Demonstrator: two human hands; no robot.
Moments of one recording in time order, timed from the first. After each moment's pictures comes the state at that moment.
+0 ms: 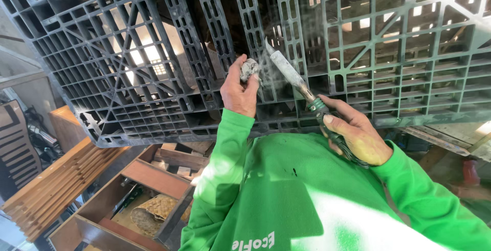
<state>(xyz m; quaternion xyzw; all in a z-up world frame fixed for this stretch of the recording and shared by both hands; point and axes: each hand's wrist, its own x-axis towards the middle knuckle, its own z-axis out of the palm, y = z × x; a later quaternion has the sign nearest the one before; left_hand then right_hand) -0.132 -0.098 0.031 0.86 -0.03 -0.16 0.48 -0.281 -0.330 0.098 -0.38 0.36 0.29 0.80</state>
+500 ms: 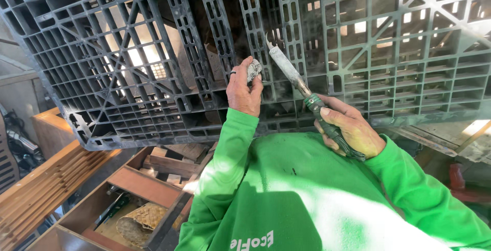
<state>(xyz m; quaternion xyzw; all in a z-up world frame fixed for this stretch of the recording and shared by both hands) -0.135 -0.101 0.038 0.89 -0.11 -0.12 0.42 -0.269 -0.324 0.103 -0.36 0.38 0.31 0.80</state>
